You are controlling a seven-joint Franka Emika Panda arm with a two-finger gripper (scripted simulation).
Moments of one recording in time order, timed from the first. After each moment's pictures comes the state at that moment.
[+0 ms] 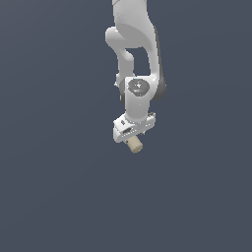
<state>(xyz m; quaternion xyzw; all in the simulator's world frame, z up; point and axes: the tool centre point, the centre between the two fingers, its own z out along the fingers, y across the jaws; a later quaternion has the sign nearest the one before) -0.041 0.039 0.088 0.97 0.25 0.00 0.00</state>
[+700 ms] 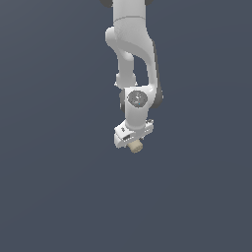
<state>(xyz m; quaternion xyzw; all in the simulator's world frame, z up) -0.043 0.039 0.041 0.97 0.25 0.00 0.00</state>
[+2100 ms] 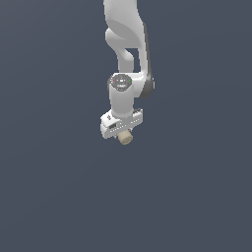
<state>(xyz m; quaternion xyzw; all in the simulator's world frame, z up) -0.061 -0.015 0.092 0.97 0.25 0.00 0.00</state>
